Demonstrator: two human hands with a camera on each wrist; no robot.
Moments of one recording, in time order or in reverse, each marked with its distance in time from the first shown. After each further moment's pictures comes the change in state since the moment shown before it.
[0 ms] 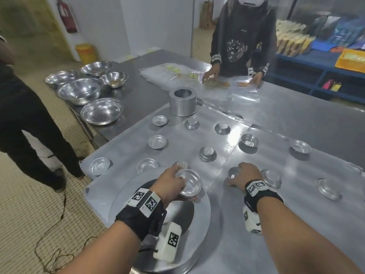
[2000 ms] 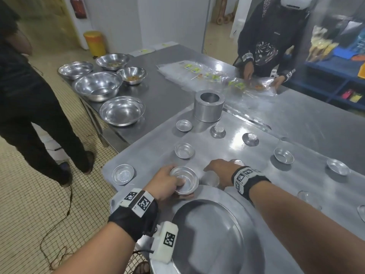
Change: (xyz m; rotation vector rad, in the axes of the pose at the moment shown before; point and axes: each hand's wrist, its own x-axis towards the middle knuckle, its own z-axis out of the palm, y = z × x) left_hand 0.041 0.031 -0.136 0.148 0.074 0.045; right_hand 0.034 -0.193 0.006 -0.477 -0.288 -0.635
